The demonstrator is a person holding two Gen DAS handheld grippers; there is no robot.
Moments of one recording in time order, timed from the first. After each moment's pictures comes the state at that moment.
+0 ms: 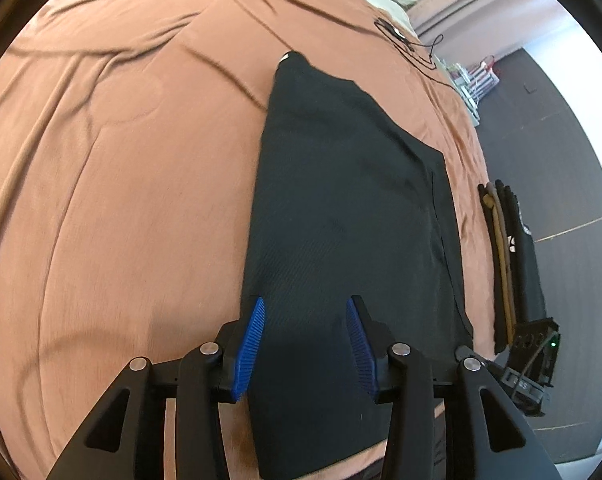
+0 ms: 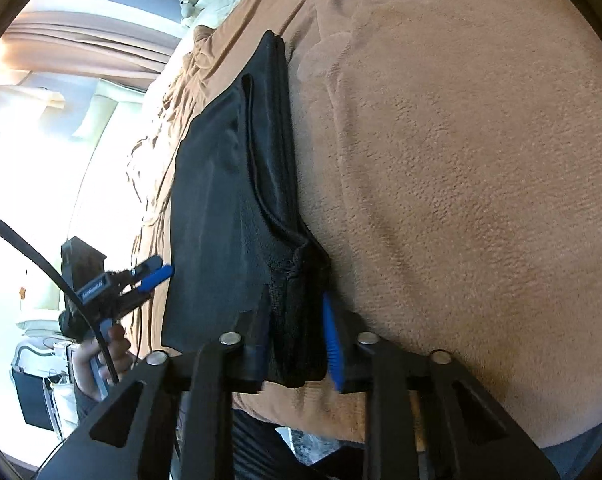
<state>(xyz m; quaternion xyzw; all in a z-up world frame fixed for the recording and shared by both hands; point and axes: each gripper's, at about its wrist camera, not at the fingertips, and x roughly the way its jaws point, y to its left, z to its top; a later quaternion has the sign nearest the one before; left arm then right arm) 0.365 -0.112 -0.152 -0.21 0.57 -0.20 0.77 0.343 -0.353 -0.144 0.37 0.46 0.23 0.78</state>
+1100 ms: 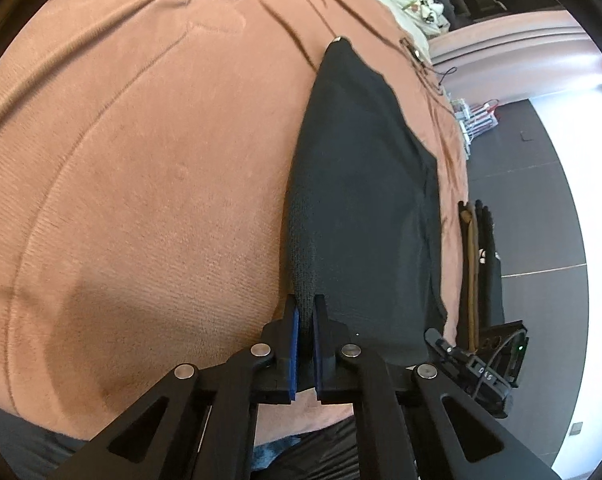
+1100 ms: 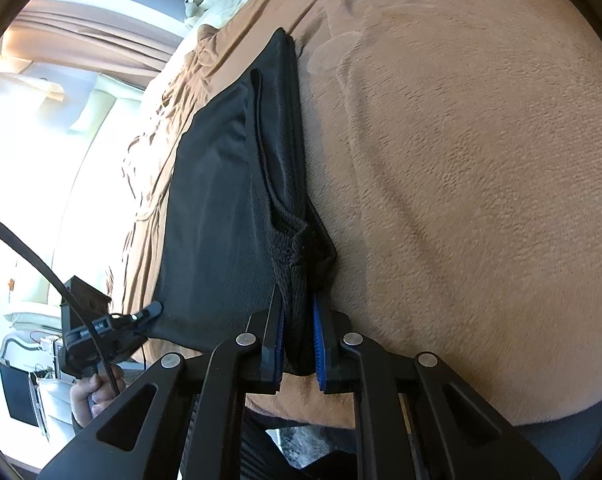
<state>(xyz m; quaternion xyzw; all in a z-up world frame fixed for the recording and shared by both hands) 0.300 -0.073 -0.167 -0.32 0.56 -0.19 0.74 0.323 -0.341 -0.132 0.34 0.46 0.22 0.79</state>
